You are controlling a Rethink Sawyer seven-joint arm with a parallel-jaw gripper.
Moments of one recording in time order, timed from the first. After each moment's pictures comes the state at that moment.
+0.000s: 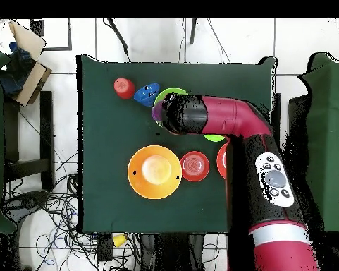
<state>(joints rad) -0.44 -0.66 0.28 1.47 -0.26 0.62 2.08</state>
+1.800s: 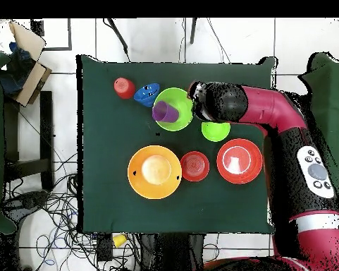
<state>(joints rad) -0.66 -0.58 0.49 1.36 -0.37 0.67 2.01</state>
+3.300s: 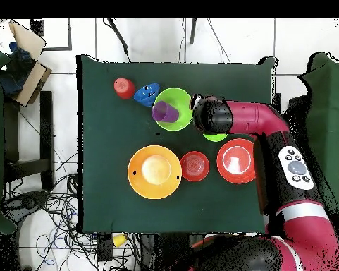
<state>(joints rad) -0.60 -0.48 0.38 1.36 -0.50 0.50 2.00</state>
